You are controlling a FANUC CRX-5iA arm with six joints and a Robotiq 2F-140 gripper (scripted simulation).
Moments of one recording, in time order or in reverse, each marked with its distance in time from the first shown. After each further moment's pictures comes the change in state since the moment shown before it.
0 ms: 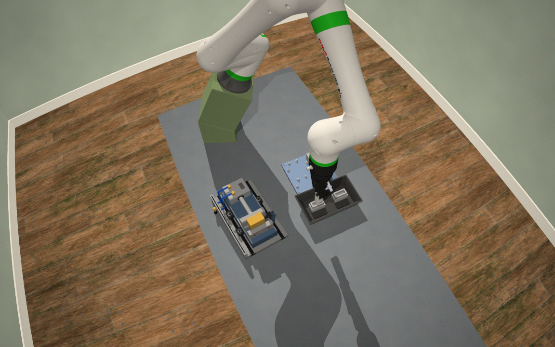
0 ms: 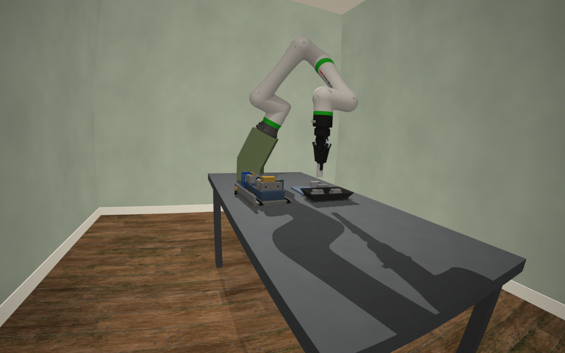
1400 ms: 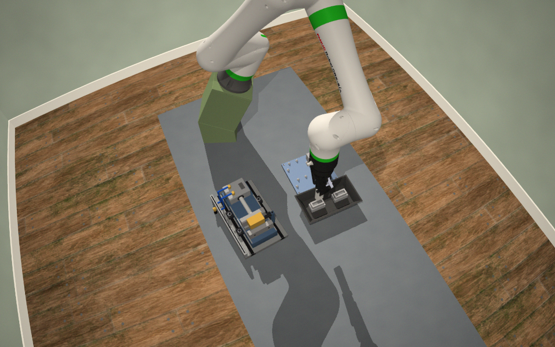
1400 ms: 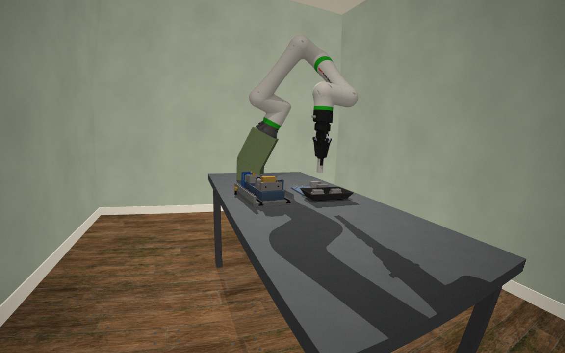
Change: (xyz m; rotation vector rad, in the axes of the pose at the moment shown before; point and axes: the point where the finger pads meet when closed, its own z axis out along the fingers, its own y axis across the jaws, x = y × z) arm 0.000 0.000 -0.023 0.000 0.000 0.000
